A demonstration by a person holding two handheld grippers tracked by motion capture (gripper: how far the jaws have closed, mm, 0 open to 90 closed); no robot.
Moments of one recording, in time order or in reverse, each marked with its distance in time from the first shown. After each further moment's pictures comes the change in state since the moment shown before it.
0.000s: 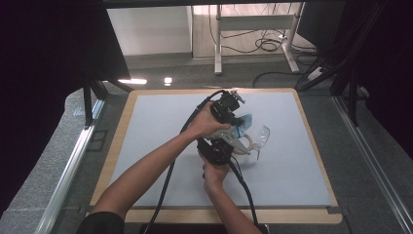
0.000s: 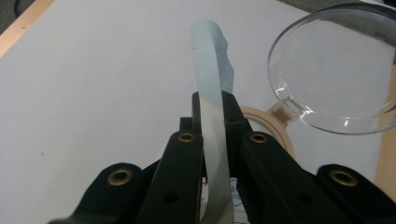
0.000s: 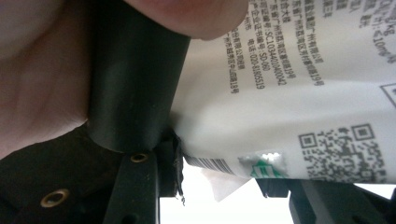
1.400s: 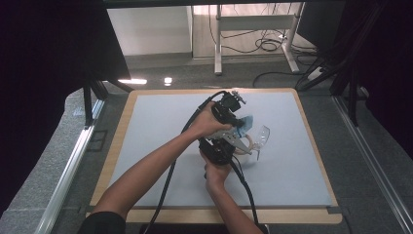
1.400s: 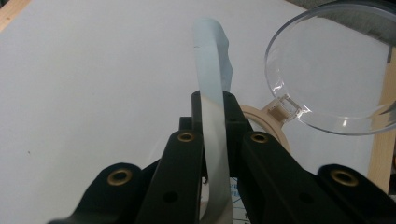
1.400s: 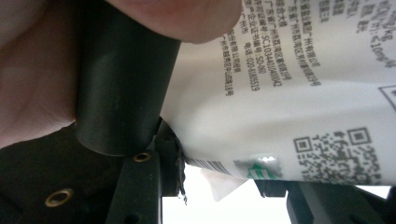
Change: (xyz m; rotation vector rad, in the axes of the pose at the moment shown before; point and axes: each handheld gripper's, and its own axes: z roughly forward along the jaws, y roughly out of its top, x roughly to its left) left arm 0.000 0.002 0.004 0.024 -0.026 -0.016; right arm -0.006 0.000 -0.001 0.003 0.009 -0.003
